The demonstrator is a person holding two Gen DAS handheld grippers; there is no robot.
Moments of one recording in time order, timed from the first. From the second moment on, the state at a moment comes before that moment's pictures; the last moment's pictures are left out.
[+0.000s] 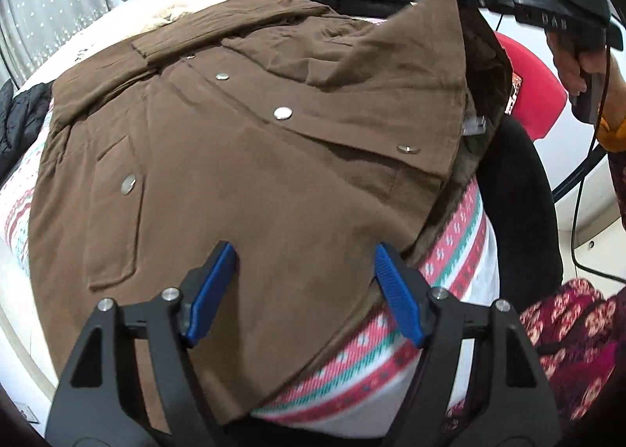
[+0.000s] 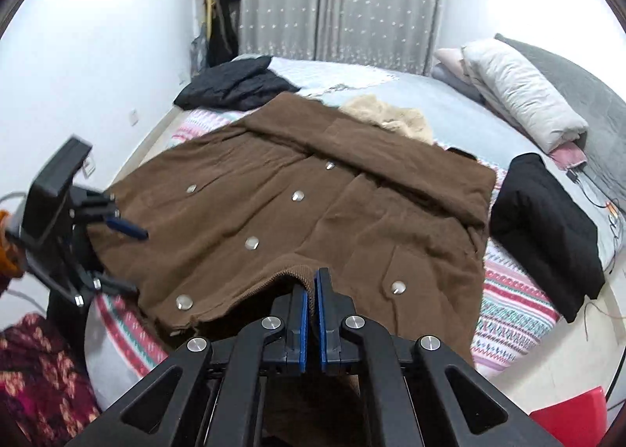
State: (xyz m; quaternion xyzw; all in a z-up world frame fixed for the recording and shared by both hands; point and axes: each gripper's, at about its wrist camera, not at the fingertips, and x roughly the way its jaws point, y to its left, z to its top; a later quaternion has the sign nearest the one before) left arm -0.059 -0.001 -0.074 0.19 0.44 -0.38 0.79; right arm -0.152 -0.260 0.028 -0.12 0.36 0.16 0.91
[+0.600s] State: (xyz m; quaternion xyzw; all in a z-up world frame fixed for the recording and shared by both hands) left arm -0.061 0.048 -0.004 0.19 0.32 -0.31 0.87; right arm -0.148 -0.267 0.068 -0.08 0.36 0.20 0.91
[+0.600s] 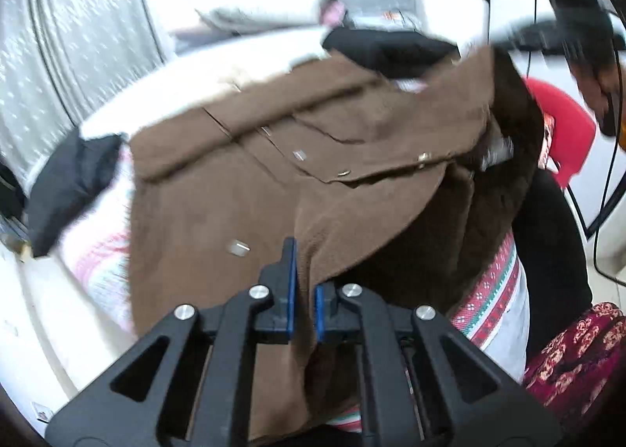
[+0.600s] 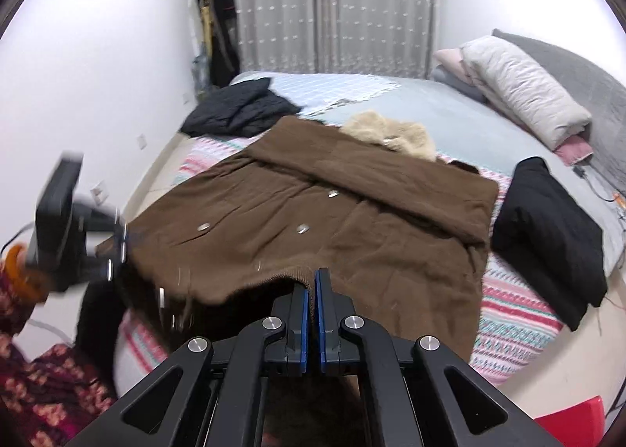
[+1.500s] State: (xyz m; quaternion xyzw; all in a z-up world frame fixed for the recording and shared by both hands) left arm -0.021 0.170 -0.042 -0.01 0.51 -0.28 0.81; right arm -0.169 -0.417 -0.023 0.18 0.47 0.10 0.86
